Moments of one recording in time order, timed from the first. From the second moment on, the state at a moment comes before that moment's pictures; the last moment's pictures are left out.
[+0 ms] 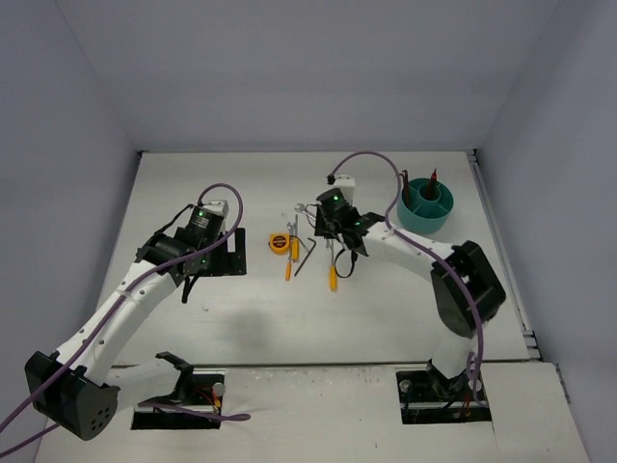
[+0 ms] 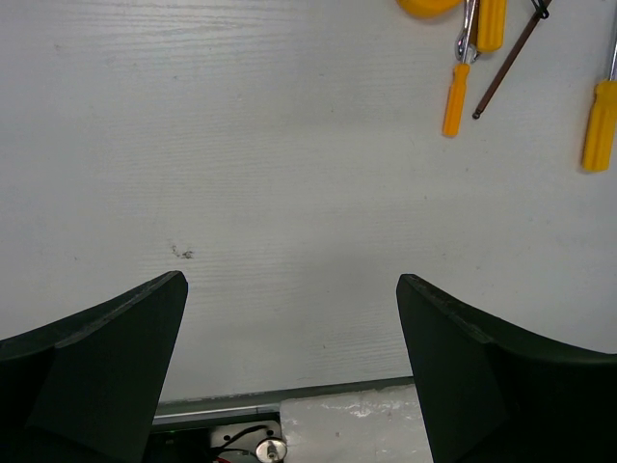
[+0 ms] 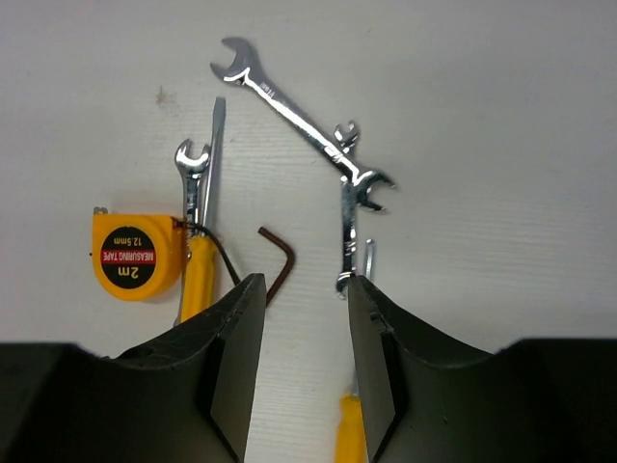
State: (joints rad) left arm -0.45 1.11 1.07 -0.94 -0.12 -0.43; right arm 0.64 1.70 1.14 -0.14 0.32 0.50
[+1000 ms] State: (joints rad) left arm -0.47 1.05 1.04 -0.94 -0.10 -0.43; right arm 0.74 2.13 1.52 -0.46 0.43 0.79
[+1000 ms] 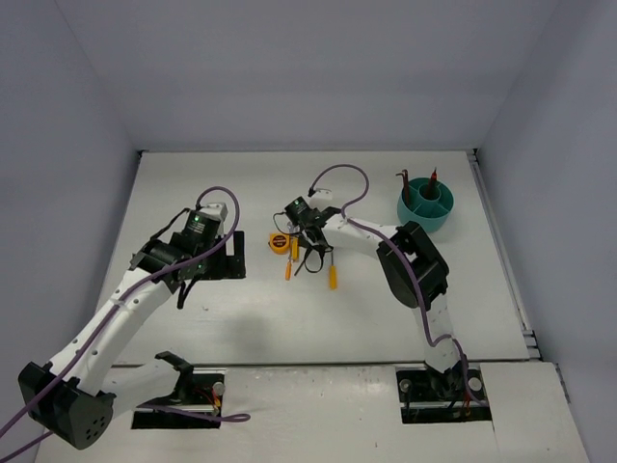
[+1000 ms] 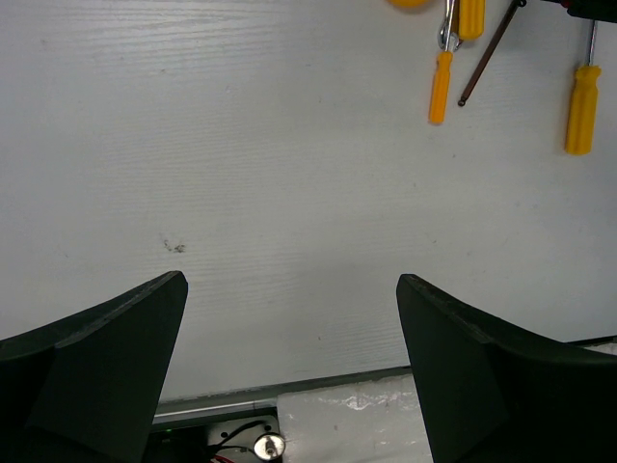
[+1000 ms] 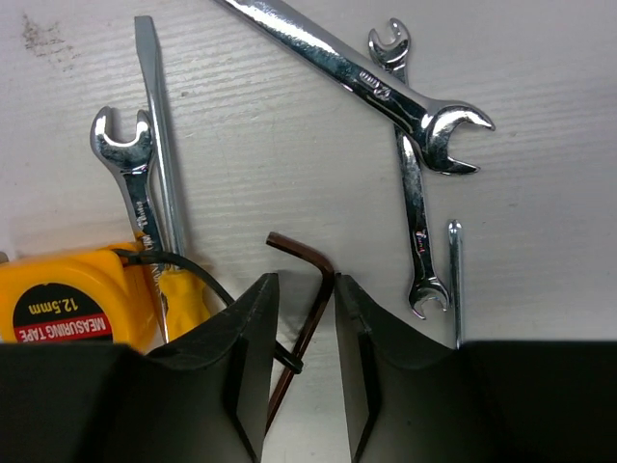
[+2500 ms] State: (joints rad) left arm -0.47 1.02 1.02 -0.94 -0.09 -0.41; right arm 0.72 1.98 1.30 -0.38 0.22 0.15
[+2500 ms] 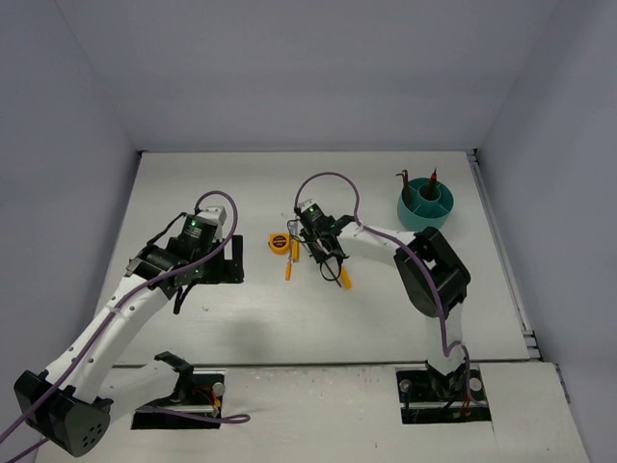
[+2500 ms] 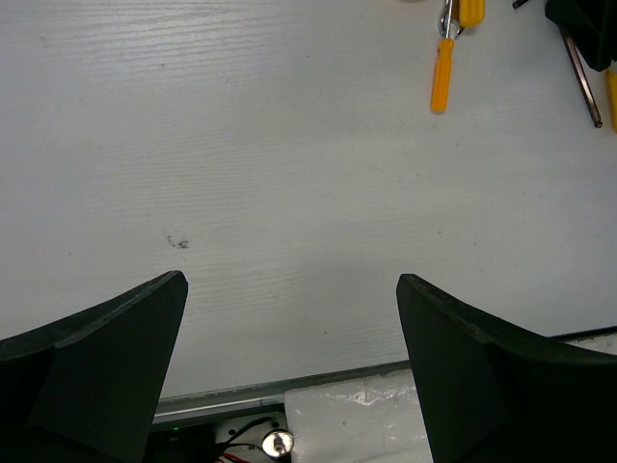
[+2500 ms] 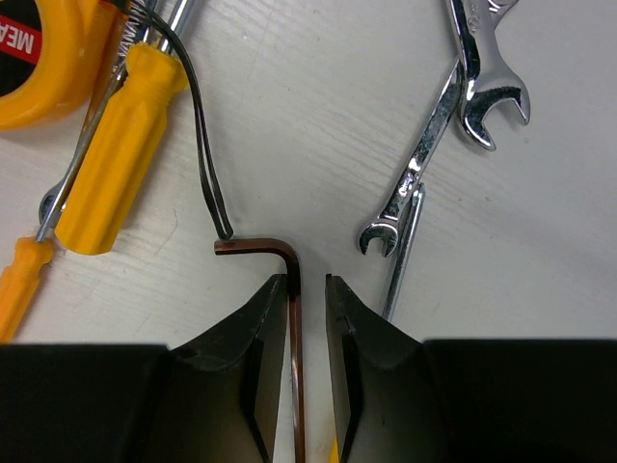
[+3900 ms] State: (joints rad) left arm -0.47 1.01 1.02 -0.94 -0.09 -0.40; right arm 0.70 2.10 1.50 -0.57 0.06 0.15
